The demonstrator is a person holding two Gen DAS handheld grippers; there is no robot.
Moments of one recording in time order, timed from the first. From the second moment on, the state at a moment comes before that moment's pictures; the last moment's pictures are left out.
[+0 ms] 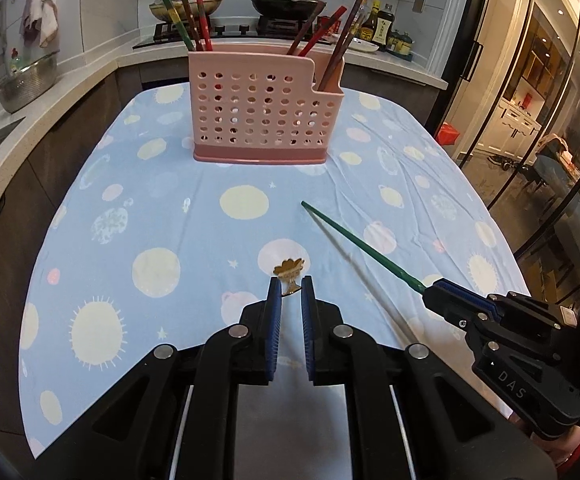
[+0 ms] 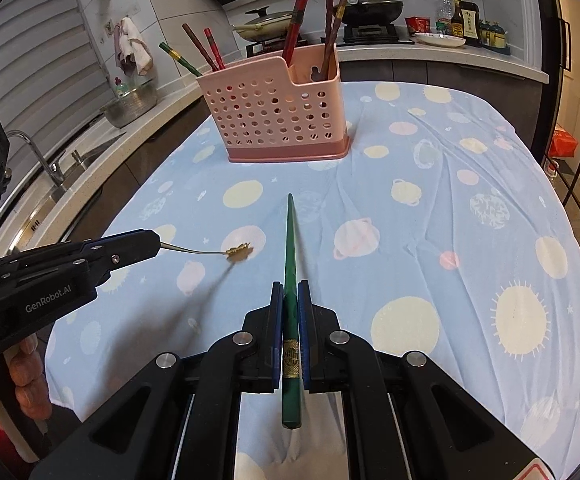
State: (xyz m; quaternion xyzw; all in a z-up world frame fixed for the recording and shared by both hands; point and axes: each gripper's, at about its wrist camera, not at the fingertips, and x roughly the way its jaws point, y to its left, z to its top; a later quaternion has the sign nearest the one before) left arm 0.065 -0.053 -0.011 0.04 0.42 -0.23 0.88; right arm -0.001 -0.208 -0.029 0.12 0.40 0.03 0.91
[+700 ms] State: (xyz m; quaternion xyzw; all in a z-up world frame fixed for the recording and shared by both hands) left arm 0.090 -0.052 0.028 0.04 0.38 -0.23 0.90; right arm 0.027 -0.215 0.037 0.11 0.32 0.05 0.94
